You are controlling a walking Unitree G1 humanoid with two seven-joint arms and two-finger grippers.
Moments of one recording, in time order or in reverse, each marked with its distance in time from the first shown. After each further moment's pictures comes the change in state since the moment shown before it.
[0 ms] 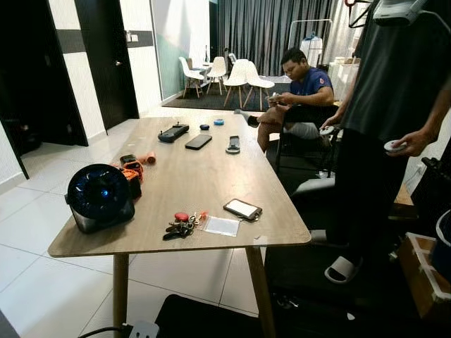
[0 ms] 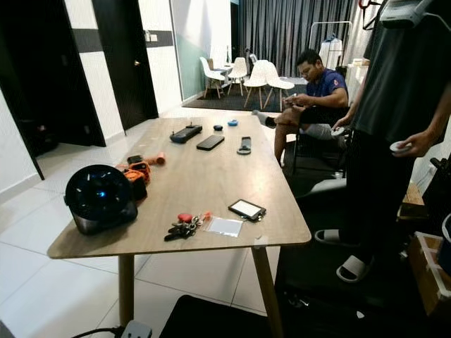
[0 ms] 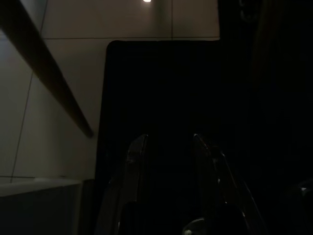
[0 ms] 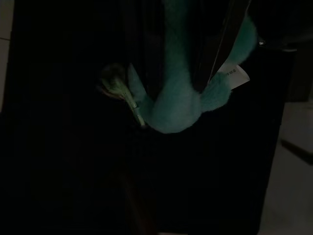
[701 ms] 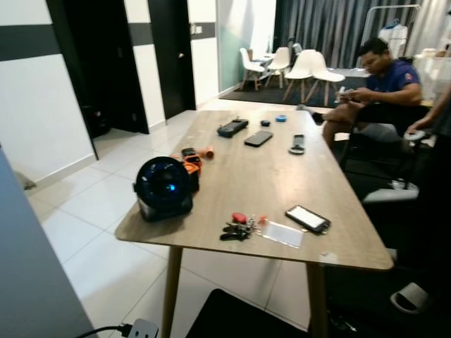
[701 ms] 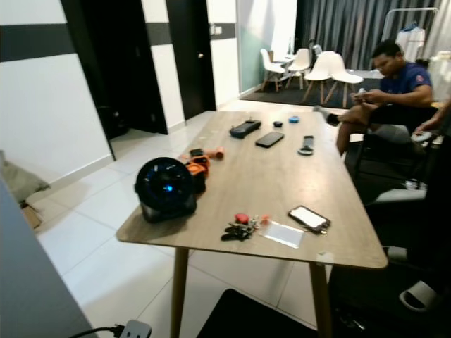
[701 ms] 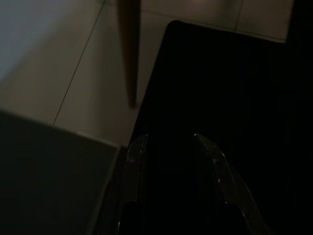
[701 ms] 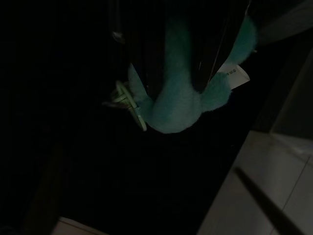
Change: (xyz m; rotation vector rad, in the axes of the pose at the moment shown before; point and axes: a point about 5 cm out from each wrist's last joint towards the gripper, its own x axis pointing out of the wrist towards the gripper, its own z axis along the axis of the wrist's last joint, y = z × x) left arm 0.000 0.000 0.001 -0.002 -0.003 0.000; right arm 0.001 0.003 0.003 -0.032 -0.003 0.027
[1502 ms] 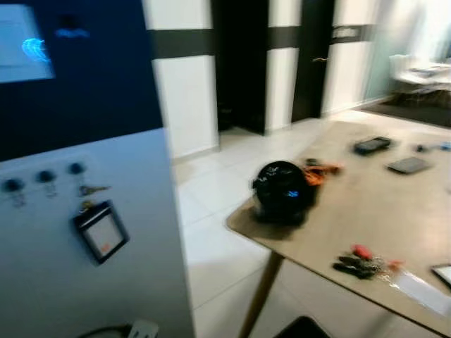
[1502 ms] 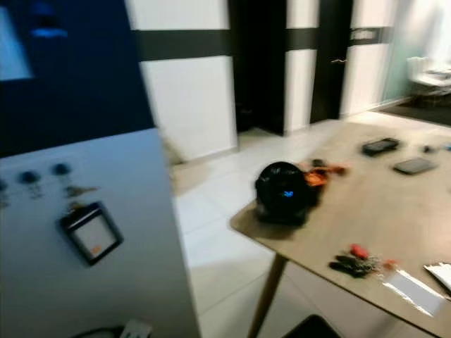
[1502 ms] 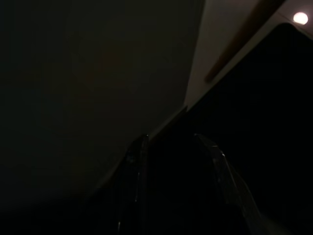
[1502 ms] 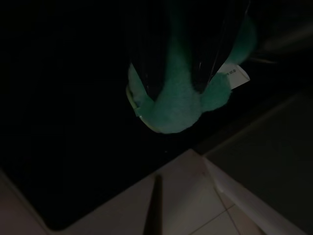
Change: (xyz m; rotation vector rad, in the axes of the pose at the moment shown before) left arm -0.004 -0.002 -0.007 -0.010 0.017 -0.013; right arm 0.000 -0.002 0.000 -0.018 0.007 0.010
